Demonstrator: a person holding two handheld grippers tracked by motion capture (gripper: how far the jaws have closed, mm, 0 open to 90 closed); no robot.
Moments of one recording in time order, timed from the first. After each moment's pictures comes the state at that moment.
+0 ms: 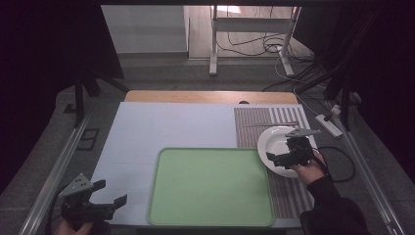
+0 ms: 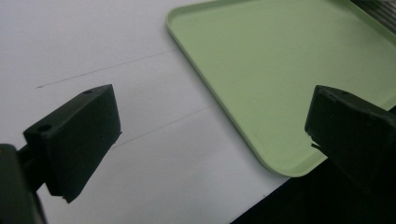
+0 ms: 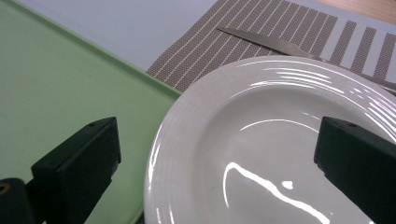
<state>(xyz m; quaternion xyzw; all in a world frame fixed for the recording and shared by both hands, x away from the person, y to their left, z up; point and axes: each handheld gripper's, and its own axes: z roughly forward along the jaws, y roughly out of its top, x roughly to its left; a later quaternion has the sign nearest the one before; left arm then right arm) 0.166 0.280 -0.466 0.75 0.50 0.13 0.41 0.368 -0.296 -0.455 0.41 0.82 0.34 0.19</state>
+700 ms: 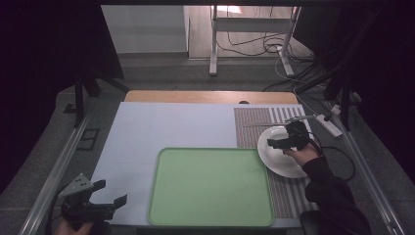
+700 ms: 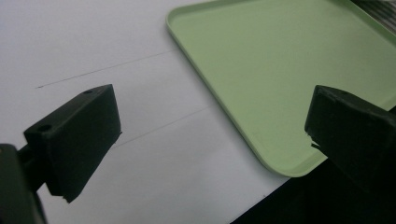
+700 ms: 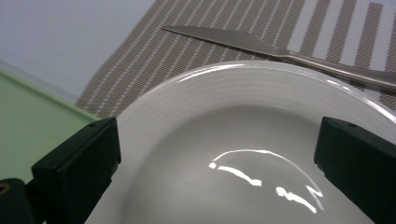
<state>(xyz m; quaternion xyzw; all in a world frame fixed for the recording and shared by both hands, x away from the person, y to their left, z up) 0.166 0.280 -0.466 0.75 0.50 0.13 0.41 0.433 -0.307 -0.470 0.49 0.80 0.31 0.17</state>
